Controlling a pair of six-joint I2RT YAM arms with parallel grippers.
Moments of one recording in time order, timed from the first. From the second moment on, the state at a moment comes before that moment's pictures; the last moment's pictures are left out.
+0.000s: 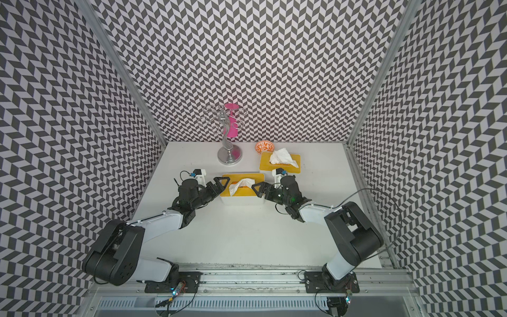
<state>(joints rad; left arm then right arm) -0.31 1.43 0.54 0.54 0.32 -0.90 0.53 1.61 0.69 0.51 -0.41 0.86</state>
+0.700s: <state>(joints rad) -0.28 0.92 0.45 0.32 -0.23 -0.47 0.48 0.84 0.43 0.36 0.19 0.45</state>
